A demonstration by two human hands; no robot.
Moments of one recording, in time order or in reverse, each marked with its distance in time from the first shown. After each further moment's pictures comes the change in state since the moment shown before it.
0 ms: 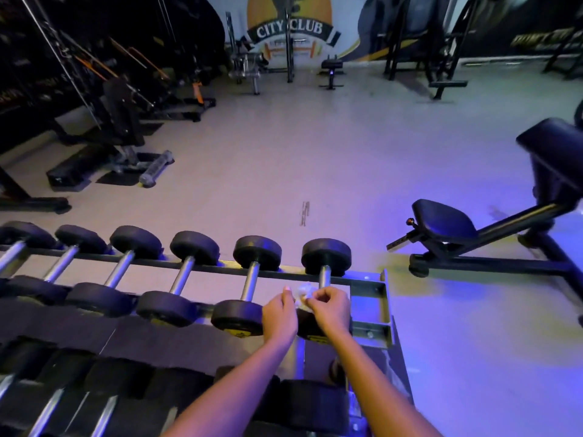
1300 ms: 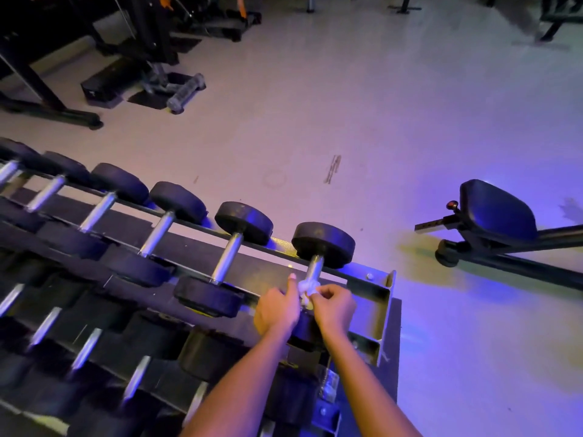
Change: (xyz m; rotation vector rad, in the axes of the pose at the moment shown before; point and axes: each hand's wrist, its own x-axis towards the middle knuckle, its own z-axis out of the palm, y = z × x) left_hand 0.041 0.006 0.094 0.321 0.065 -0.408; right_hand 0.100 0.062 -0.007 -0.105 -0.074 0.167
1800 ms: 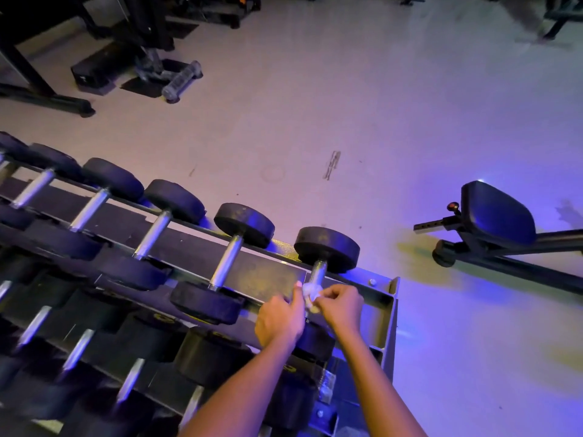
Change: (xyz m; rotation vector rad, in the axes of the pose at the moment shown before) left_hand 0.004 0.000 0.000 0.088 -0.022 0.012; right_hand 0.022 -0.009 -0.006 -0.161 -0.117 -0.063
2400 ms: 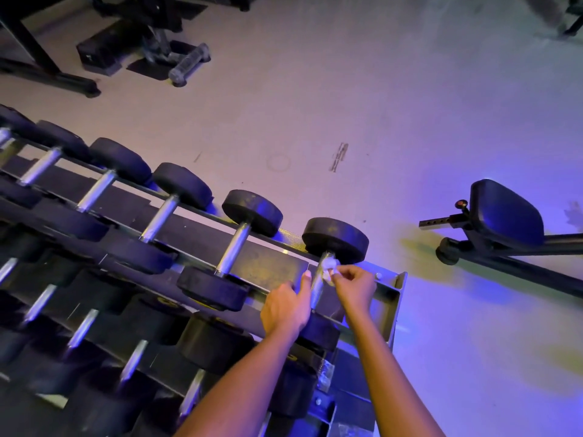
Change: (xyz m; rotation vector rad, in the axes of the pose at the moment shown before) left_hand 0.000 0.000 -0.005 -0.021 -0.049 0.069; right_hand 0.021 -0.001 0.001 0.124 0.106 0.012
